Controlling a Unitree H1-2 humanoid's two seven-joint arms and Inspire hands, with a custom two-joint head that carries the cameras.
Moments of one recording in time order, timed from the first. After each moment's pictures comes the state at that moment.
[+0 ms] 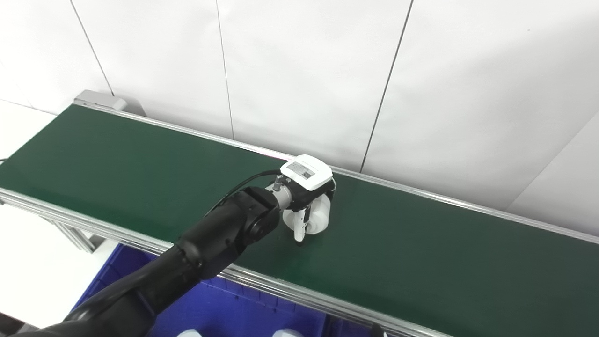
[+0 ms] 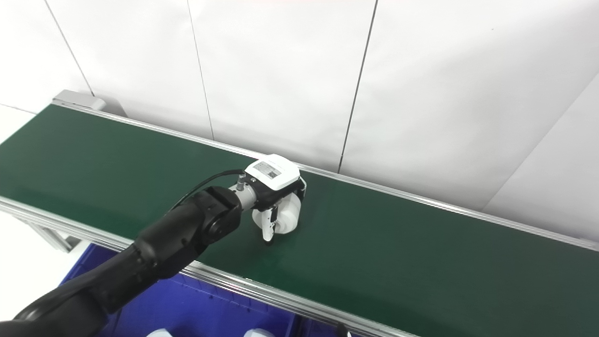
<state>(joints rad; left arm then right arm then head) -0.42 0.36 -0.49 -0.04 1.05 0.10 -0.45 0.45 -0.09 0.45 0.13 -0.24 -0.44 -0.18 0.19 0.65</state>
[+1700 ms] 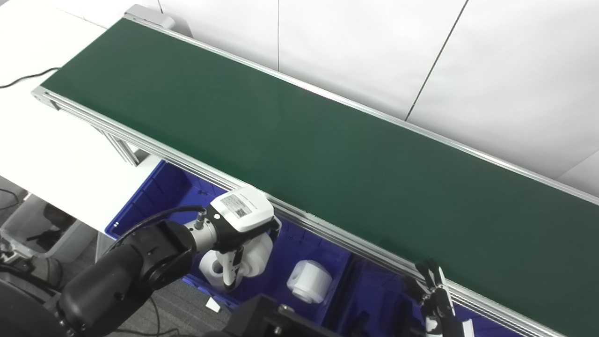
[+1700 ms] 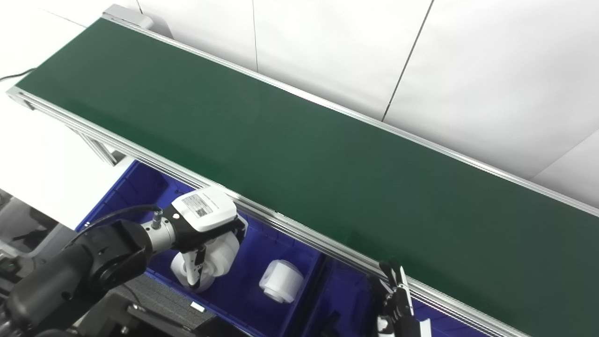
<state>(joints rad) 0.32 0.48 -0.27 -0.49 1.15 -0.07 -0.56 0.50 -0.10 0.28 -0.14 -0.11 -0.28 0.08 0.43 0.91</state>
